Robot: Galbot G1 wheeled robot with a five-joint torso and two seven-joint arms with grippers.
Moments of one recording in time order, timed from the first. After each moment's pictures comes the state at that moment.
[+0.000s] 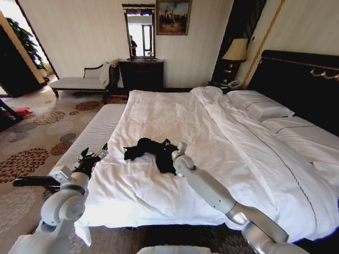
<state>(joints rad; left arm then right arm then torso) 1.43 -1.13 -0.79 -2.29 -0.80 0.37 -0.32 -0.56 1.24 -0.24 1.48 1.04 -0.16 0.51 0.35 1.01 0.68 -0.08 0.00</state>
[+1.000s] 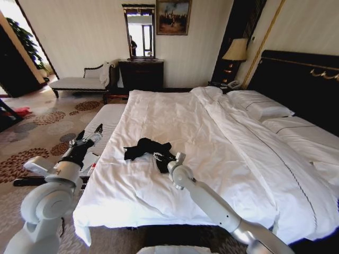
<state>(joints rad) 1.34 -1.10 -0.85 -2.41 -1.02 0.37 -0.33 -0.69 1.23 -0.24 1.68 1.26 -0.22 0.63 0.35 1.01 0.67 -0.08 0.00</state>
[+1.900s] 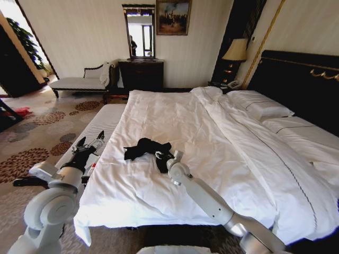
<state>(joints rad) 1.40 -1.12 -0.84 -2.40 -0.97 0.37 -0.33 -0.66 1.26 -0.23 1.57 1.20 -0.21 0.59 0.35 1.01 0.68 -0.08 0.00</state>
